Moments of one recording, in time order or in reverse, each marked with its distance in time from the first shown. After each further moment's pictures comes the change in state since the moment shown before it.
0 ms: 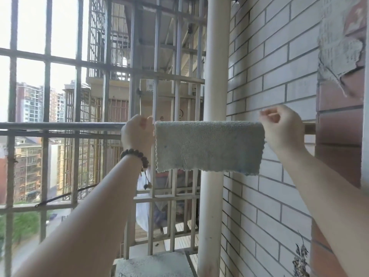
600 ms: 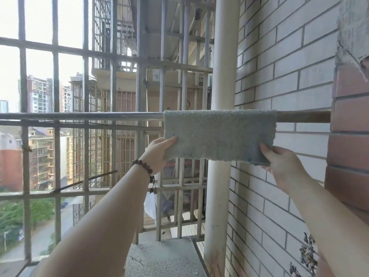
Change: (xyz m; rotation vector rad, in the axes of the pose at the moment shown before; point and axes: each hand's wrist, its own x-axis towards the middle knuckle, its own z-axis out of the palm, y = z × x) left_hand -0.040 -0.052 0.016 -0.842 -0.739 -0.595; right_hand -0.069 0.047 0.019 0.585 -0.359 0.583
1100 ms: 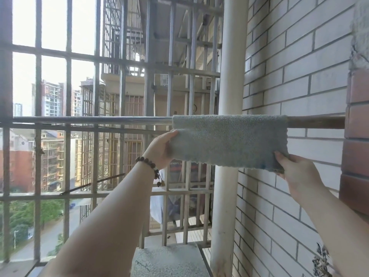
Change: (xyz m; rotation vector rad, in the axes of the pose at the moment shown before) left_hand 0.003 0.024 -0.005 -0.171 -0.046 0.015; right_hand 0.001 0.006 -0.004 -0.012 0.111 -0.027
